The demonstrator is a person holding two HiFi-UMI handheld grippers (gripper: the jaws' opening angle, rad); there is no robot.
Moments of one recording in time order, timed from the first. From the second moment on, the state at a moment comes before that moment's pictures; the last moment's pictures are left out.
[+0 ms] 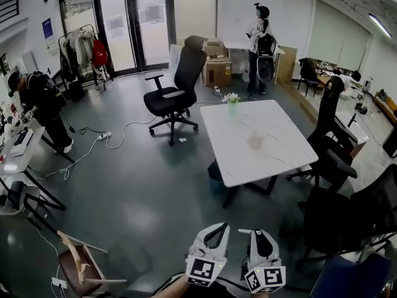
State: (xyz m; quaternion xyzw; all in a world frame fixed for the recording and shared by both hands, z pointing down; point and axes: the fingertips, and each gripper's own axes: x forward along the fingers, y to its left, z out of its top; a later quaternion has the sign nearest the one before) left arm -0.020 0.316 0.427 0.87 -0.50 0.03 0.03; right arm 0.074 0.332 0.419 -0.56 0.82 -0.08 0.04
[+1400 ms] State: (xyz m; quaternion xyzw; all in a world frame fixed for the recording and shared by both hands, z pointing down) left arm 0.018 -0.006 0.485 0.89 -0.44 0.09 0.07; right arm 0.110 0.018 0.453 -0.60 0.79 -0.11 0.01
